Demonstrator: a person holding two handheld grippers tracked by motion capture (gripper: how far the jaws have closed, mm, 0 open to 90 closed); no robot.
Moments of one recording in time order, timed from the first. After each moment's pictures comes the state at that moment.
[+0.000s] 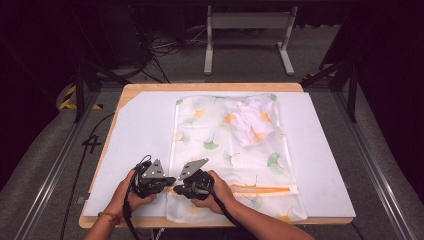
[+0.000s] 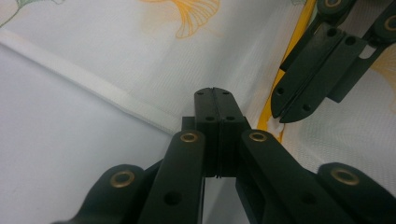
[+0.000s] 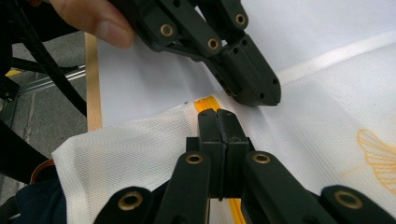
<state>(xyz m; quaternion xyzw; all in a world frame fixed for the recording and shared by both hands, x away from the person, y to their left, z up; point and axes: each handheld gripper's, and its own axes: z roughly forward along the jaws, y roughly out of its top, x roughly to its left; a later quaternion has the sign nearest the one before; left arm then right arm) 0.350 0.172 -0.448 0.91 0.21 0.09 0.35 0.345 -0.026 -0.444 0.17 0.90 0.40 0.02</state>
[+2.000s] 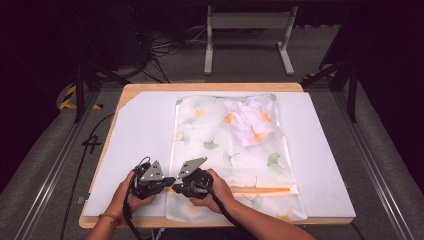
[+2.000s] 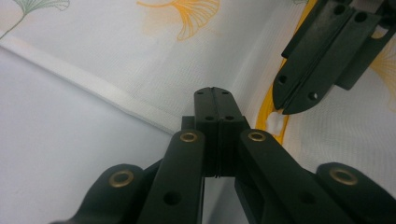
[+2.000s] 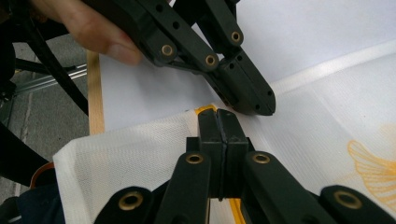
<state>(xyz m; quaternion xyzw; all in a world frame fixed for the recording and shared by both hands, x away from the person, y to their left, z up) 0.348 0.174 -0.453 0.90 0.19 0.11 0.36 0.345 -0.024 -0.438 0.17 0.90 0.40 0.02</state>
